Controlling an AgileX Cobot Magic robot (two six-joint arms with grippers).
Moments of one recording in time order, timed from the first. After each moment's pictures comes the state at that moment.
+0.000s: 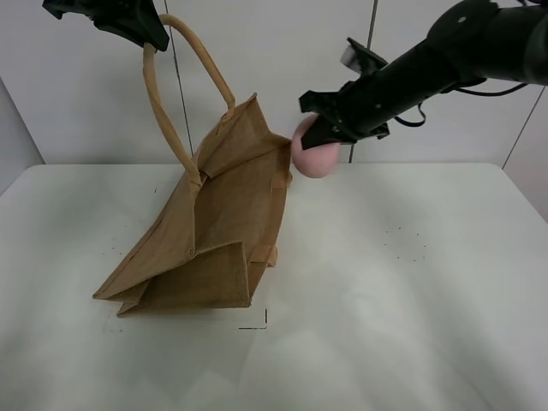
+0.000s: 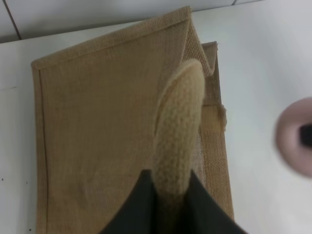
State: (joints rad) left arm -0.28 1.80 -2.11 -0.15 1.17 -0.08; right arm 0.32 1.89 -1.56 0.77 0.77 -0.48
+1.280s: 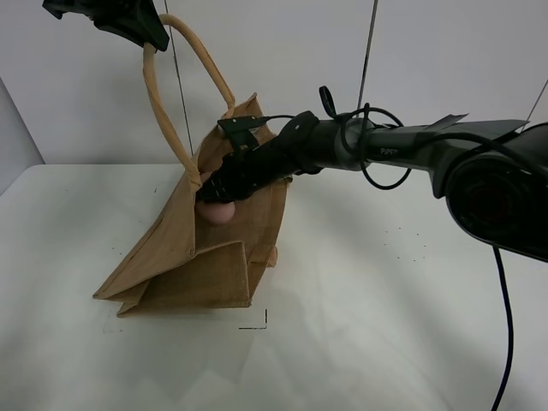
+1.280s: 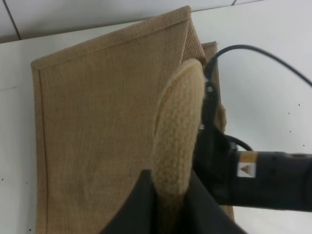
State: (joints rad) left arm -0.28 1.80 -2.11 -0.15 1.17 -0.08; right arm 0.58 2.36 -1.82 0.97 0.48 -0.92
